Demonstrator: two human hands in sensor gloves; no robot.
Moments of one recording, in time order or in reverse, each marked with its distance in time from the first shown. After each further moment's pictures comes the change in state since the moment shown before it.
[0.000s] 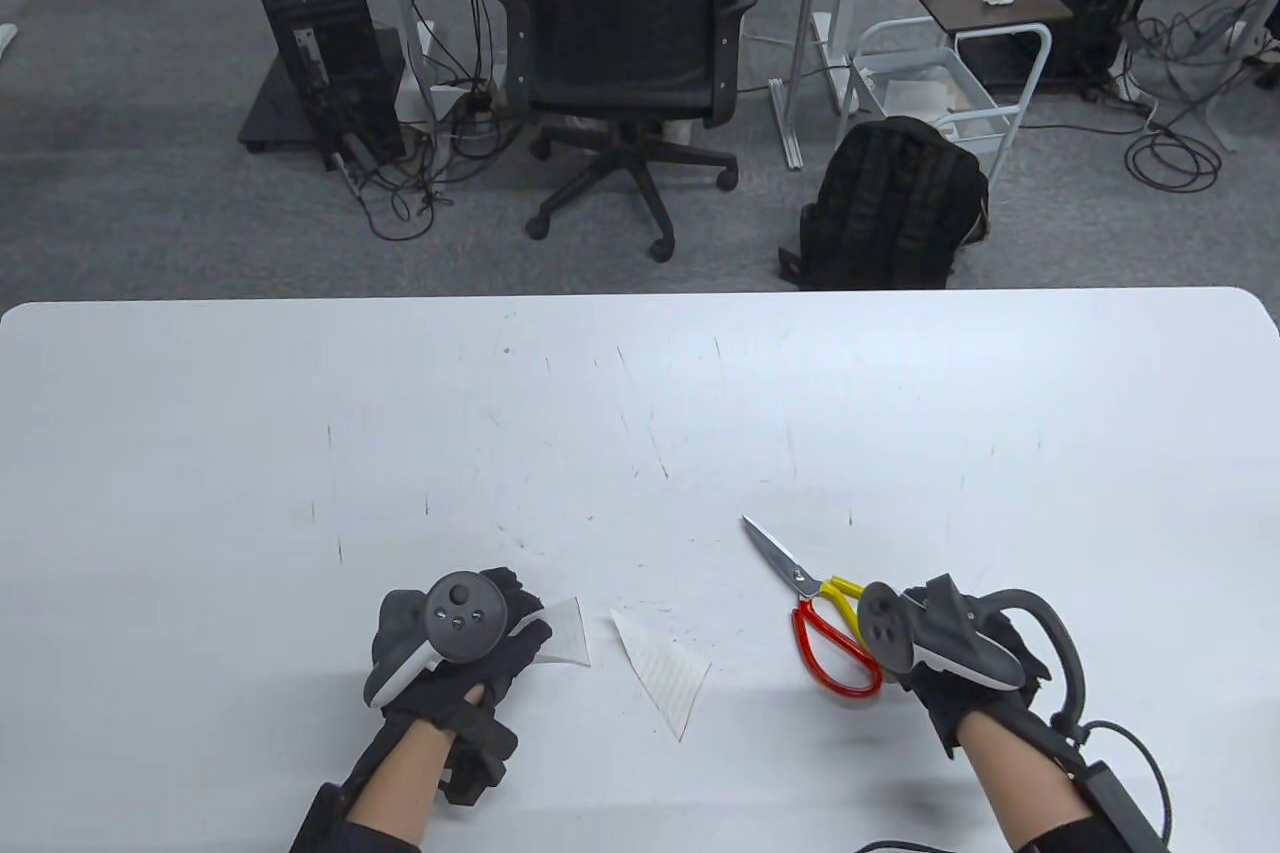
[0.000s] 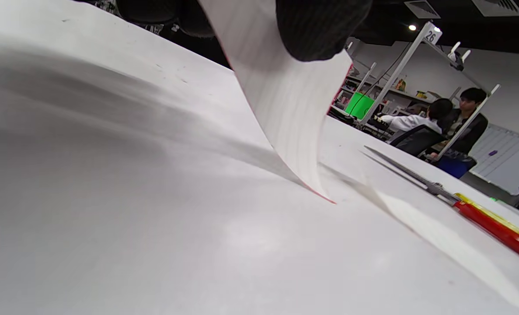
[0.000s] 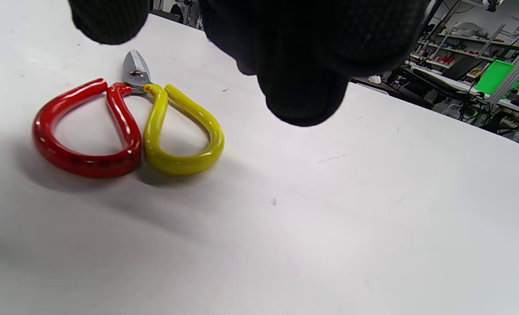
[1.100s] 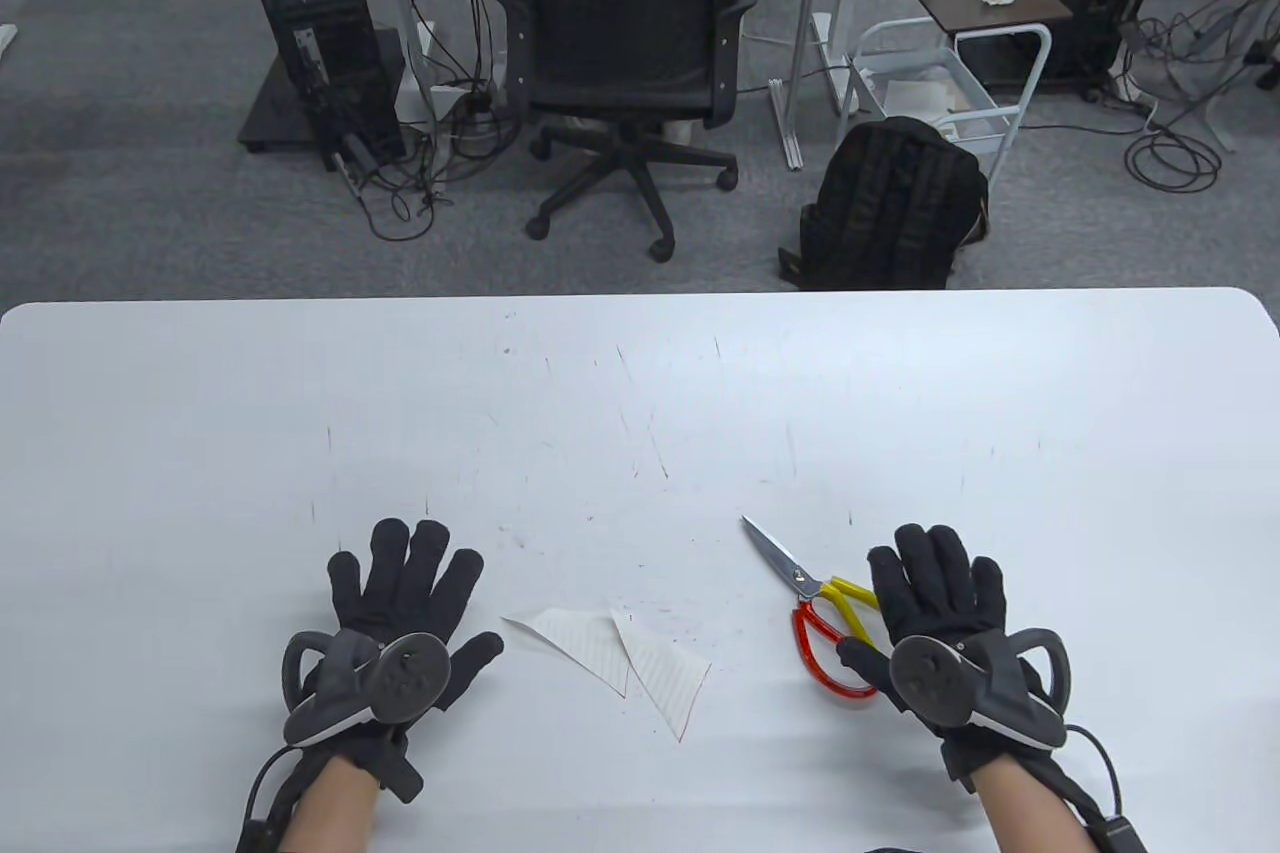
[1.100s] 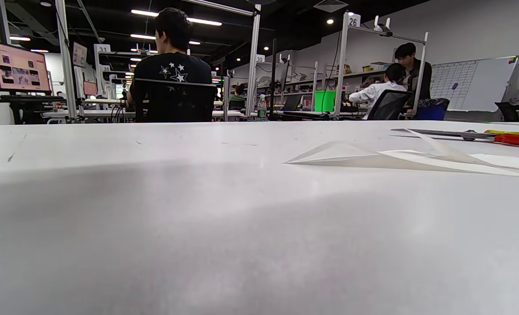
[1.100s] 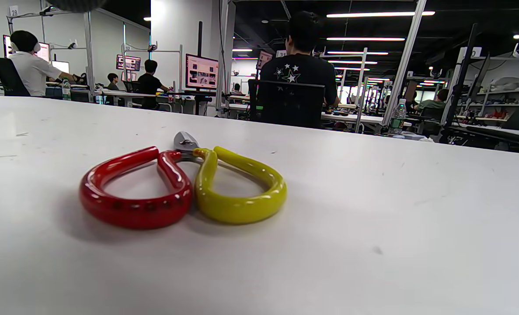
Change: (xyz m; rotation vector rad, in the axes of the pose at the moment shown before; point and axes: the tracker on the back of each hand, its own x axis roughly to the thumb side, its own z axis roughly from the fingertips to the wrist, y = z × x) left_hand -0.039 0.024 0.040 0.154 -0.150 -0.393; right_hand -0.004 0.024 0.013 -0.351 -0.142 -0.186
